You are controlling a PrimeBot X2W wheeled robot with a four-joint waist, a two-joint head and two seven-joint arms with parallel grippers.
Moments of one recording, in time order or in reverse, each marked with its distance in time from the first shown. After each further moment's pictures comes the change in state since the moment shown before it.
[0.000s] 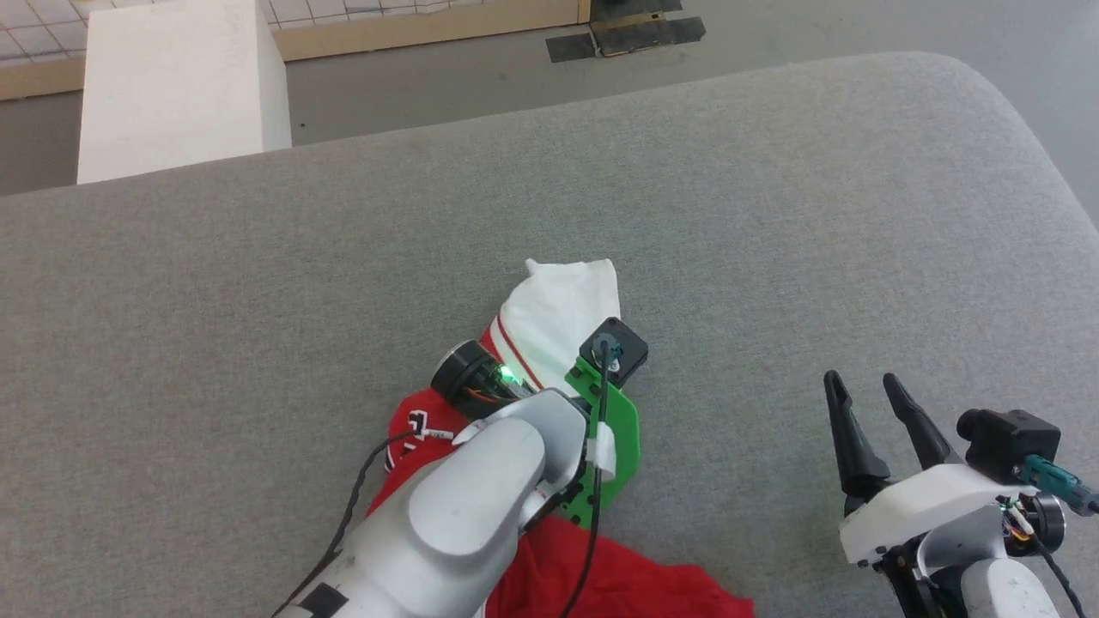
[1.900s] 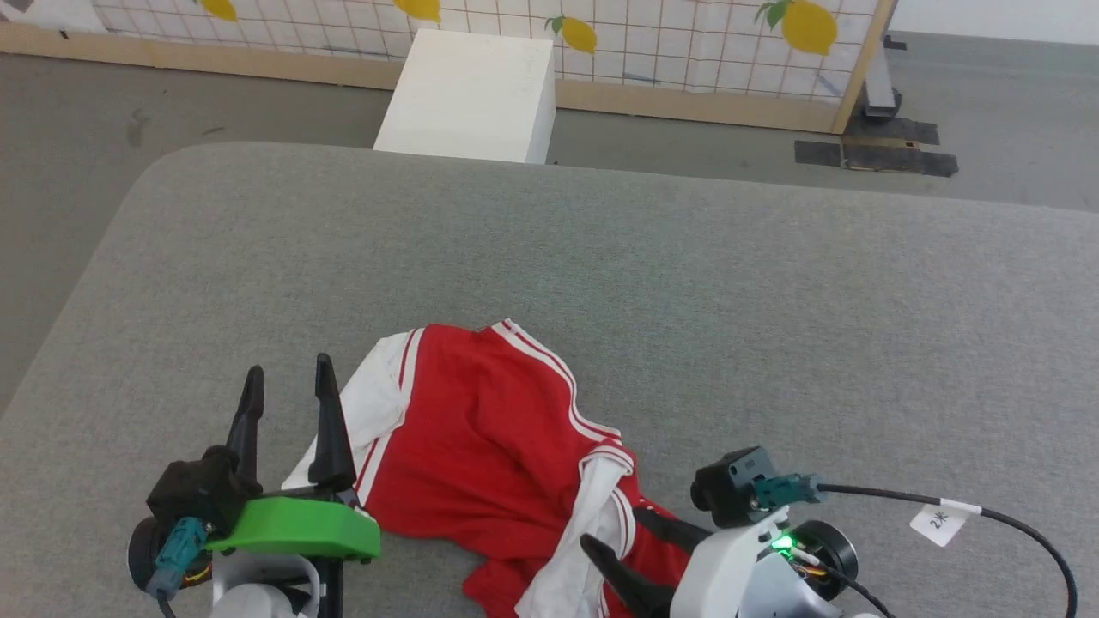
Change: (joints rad) left arm 0.658 0.044 0.811 -0.655 0.062 0.163 -0.659; right arm 0.081 0.002 0.438 -0.242 0.087 0.000 0.565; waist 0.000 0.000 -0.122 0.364
